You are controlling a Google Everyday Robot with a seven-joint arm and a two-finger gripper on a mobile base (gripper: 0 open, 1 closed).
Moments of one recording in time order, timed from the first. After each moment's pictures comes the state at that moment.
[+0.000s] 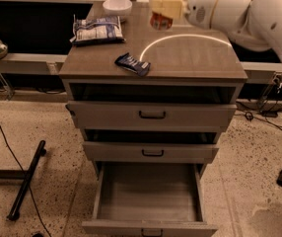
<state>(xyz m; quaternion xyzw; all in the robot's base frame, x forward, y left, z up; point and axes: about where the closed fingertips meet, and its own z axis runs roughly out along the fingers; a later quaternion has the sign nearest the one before) 0.732 -0.076 1.031 -0.33 0.62 0.32 0.64</state>
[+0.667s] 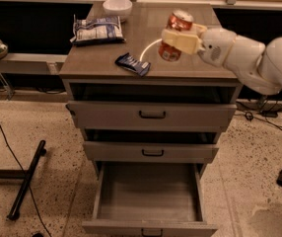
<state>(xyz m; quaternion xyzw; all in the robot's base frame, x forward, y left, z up) 0.672 -0.107 0.973 -0.29 0.60 0.39 0.63</state>
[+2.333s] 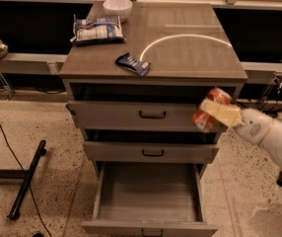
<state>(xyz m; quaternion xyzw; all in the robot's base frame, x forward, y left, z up) 0.566 -0.220 0.812 -0.10 0.68 0.48 0.55</state>
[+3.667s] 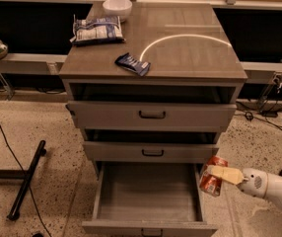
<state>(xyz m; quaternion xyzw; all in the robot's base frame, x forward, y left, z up) 0.475 -0.256 0.583 -0.02 0.75 0.59 0.29</state>
